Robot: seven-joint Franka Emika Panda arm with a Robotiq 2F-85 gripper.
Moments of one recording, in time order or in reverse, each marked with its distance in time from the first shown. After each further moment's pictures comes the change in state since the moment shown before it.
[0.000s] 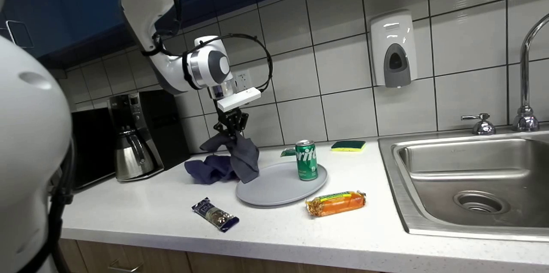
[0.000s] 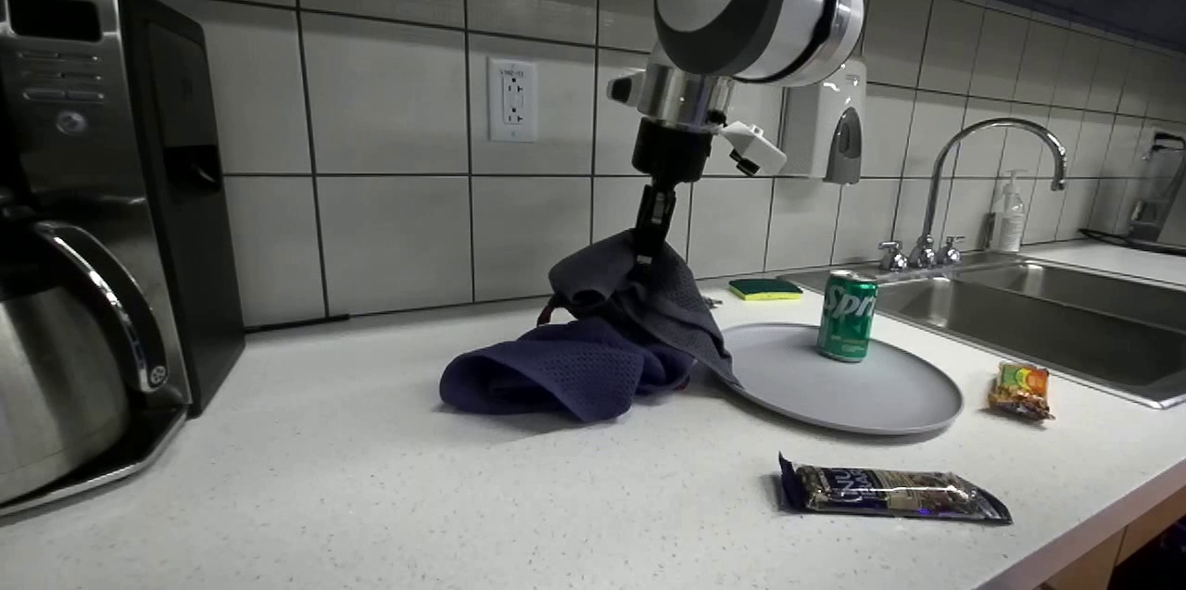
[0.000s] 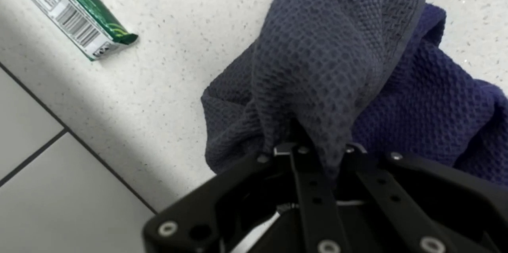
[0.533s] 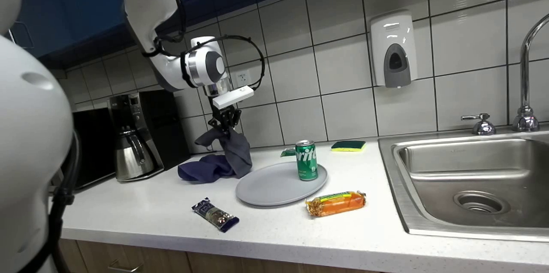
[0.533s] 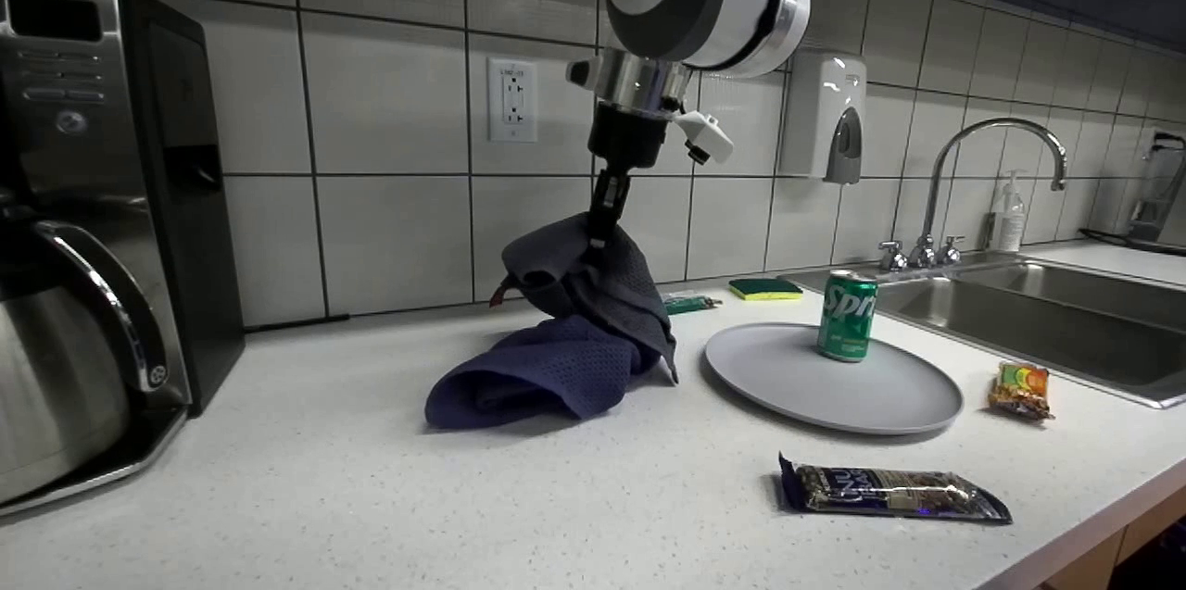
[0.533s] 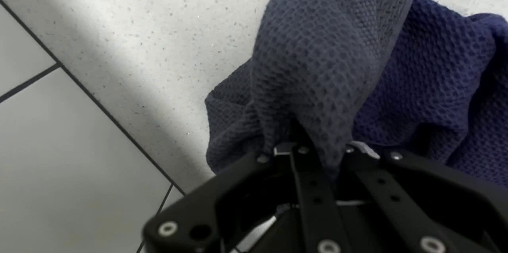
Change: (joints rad) arm 0.008 0.075 0.044 0.138 0.000 -0.024 0.001
